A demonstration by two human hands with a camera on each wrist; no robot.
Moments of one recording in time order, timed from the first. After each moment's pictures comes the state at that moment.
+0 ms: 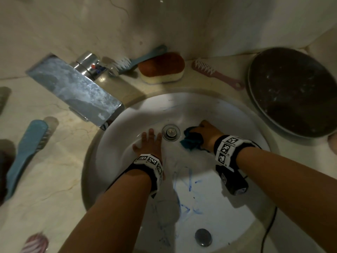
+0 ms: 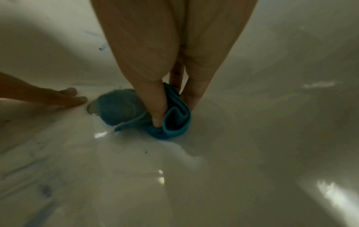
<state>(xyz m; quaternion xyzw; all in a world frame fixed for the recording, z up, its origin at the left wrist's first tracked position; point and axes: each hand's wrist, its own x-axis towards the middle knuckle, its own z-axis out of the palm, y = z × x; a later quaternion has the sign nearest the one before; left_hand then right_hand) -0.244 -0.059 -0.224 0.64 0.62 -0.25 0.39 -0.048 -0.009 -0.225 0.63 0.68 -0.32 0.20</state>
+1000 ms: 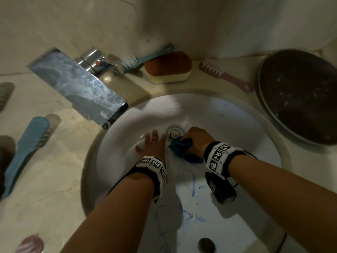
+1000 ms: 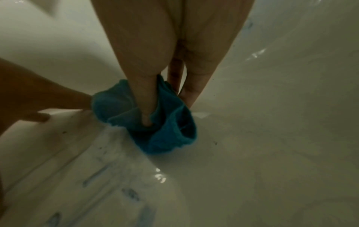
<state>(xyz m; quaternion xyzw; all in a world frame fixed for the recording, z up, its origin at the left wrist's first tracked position) -0.244 -0.059 -0.227 0.63 0.64 -0.23 0.38 -0.090 -0.016 -0.221 0.57 0.73 -0.33 0.19</state>
